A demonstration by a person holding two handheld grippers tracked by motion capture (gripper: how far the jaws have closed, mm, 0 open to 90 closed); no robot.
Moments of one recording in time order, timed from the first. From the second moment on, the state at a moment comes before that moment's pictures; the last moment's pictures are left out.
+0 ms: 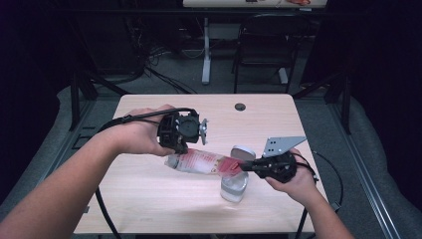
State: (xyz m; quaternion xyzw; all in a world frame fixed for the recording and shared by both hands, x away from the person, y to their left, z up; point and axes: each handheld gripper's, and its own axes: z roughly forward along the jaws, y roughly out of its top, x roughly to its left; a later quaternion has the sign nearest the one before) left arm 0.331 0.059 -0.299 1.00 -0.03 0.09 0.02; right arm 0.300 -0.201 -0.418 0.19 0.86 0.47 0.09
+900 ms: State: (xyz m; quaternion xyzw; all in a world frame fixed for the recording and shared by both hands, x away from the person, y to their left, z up) left arm 0.329 0.046 -0.294 0.99 -0.04 0.09 0.01; right arm 0.300 -0.209 -0.420 0.20 0.85 0.47 0.09
